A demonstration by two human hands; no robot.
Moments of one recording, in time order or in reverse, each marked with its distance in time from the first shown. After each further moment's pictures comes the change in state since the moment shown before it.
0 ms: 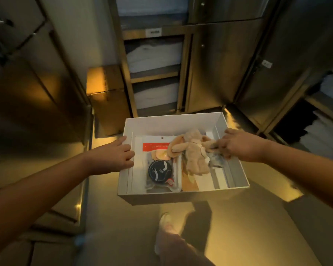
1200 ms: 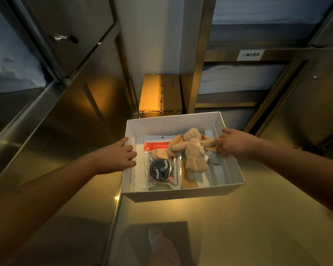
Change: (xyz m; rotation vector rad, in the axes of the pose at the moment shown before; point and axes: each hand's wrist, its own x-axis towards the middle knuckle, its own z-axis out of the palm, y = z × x) left_hand -0.006 -0.335 0.226 -0.143 -0.232 -0.219; right_hand 0.474 0.153 -0.139 -0.184 0.049 -0.278
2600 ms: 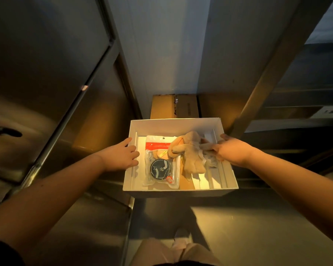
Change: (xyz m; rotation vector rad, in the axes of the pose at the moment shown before) left_hand 0.206 -0.329 0.107 0.007 -0.129 0.058; right_hand 0.305 0.254 0.018 0.560 -0.018 0.208
